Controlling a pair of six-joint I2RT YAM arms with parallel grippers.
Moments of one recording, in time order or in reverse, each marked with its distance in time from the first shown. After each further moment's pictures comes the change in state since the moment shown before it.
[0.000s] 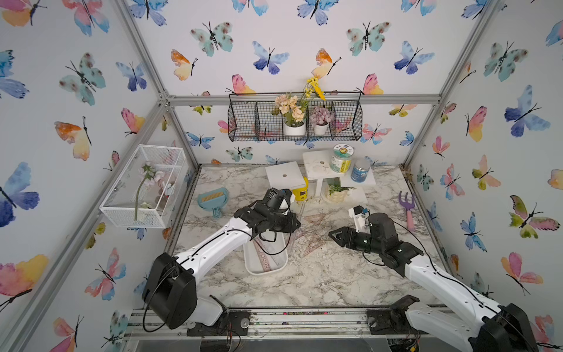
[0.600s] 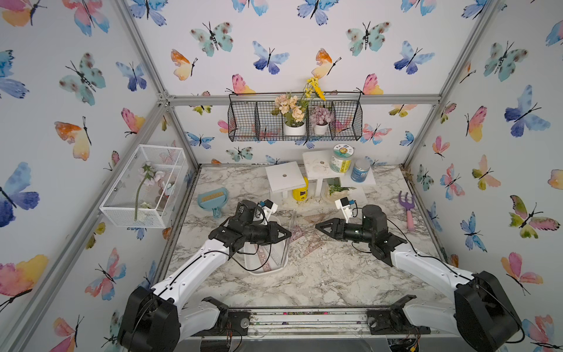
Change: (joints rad) left arm 0.179 -0.249 -0.314 0.195 0.374 -0.169; right arm 0.031 0.245 0.029 0.435 -0.278 0.166
